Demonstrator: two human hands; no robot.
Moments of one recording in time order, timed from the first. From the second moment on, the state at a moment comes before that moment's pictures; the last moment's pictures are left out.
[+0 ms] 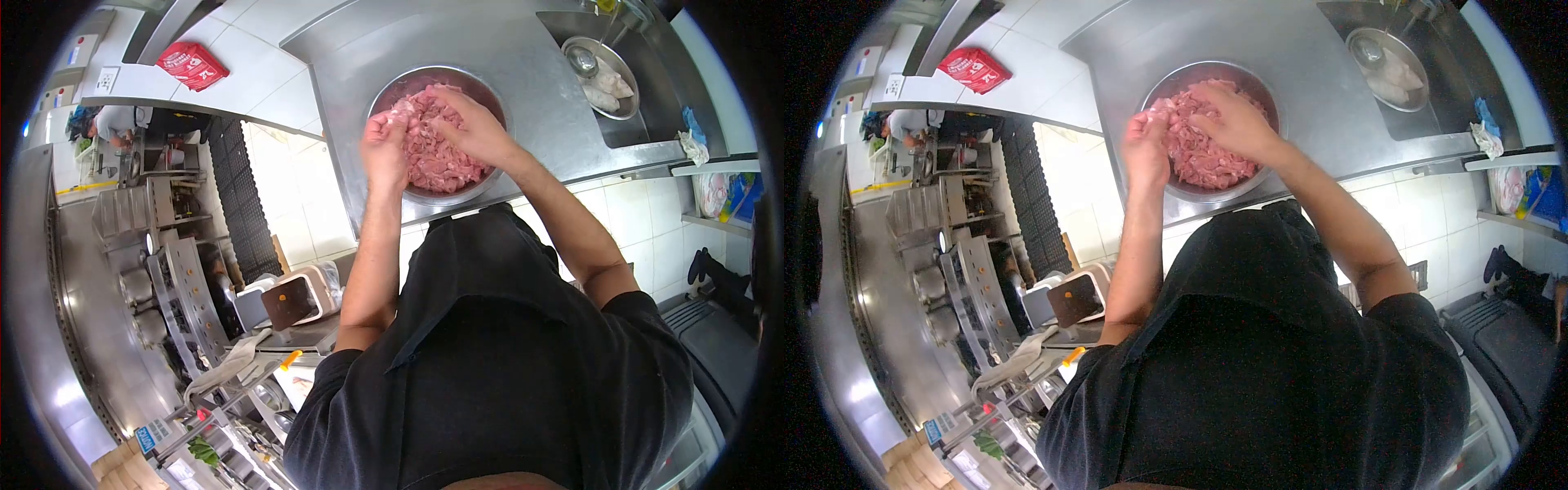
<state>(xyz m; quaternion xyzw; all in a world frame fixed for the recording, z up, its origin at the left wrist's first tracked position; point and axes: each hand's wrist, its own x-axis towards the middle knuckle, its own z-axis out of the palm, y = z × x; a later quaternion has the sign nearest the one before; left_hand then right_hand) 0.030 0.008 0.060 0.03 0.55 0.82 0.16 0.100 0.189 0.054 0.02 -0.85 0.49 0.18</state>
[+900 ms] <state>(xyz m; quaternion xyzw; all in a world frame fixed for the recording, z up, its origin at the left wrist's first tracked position) 0.046 0.018 0.081 0.11 0.46 0.83 0.30 0.097 0.191 0.068 -0.07 -0.41 0.90 -0.08</state>
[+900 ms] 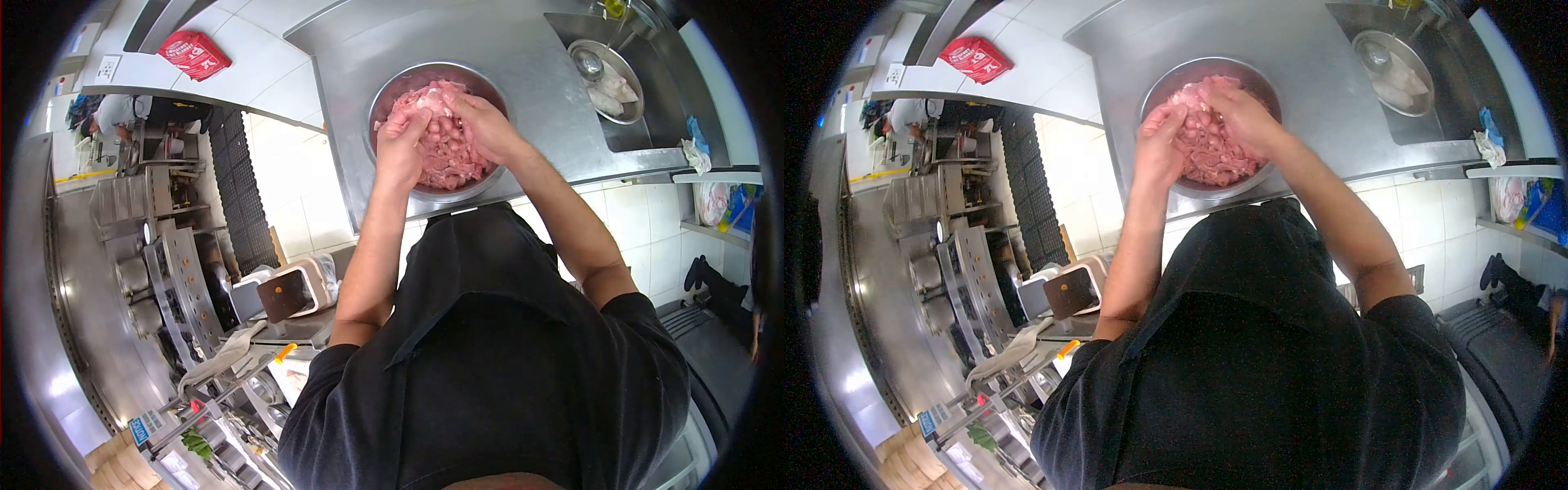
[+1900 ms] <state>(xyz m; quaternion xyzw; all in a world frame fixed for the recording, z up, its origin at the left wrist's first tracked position) 0.044 0.015 0.072 0.15 0.51 0.79 0.31 0.105 0.192 0.066 -0.06 -0.38 0.92 -0.09</state>
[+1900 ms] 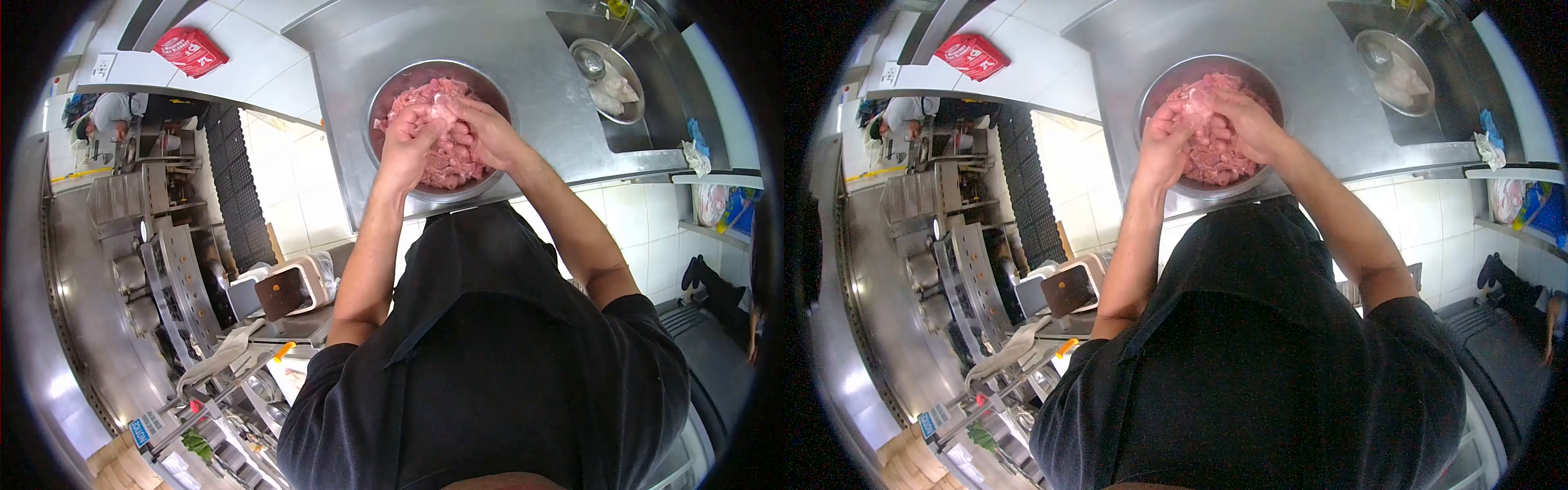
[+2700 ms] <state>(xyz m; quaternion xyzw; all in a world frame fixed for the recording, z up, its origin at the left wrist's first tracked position) 0.039 0.026 0.083 0.05 0.48 0.82 0.30 0.103 0.194 0.052 0.05 -0.74 0.64 0.21</state>
